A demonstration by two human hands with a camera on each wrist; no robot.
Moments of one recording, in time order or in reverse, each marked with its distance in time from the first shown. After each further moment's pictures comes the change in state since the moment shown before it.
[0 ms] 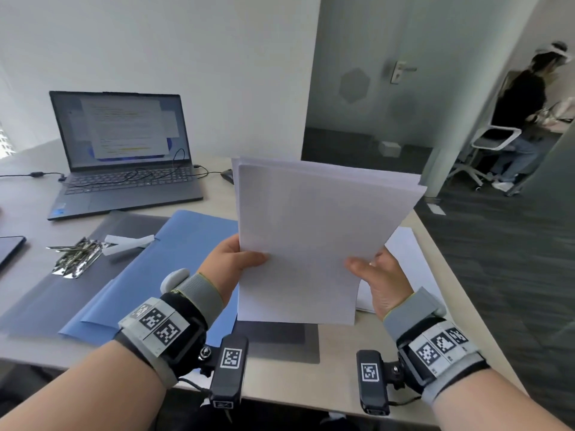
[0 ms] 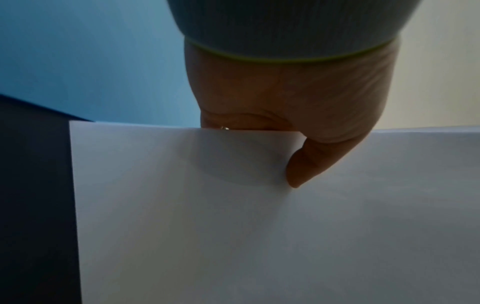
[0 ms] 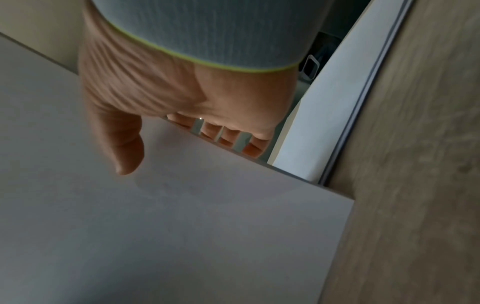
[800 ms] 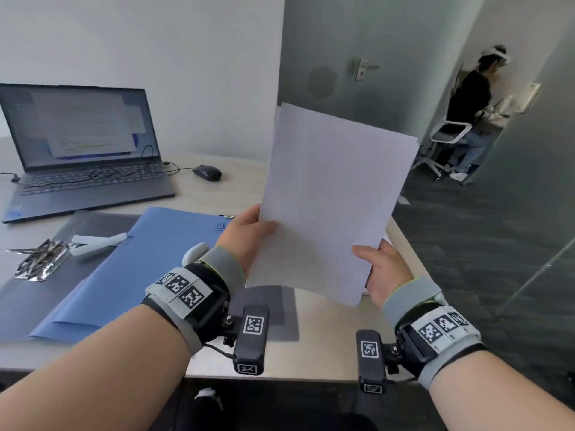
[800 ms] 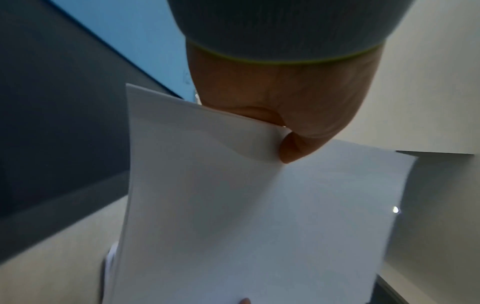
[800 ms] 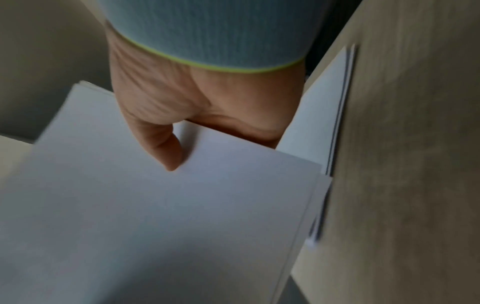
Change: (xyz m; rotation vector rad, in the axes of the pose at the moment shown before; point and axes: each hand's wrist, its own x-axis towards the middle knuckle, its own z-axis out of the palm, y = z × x) left_hand 0.011 0.013 0.065 0.053 -0.013 -0.081; right_hand -0.031 -0.031 -0.035 0.033 0.235 0.273
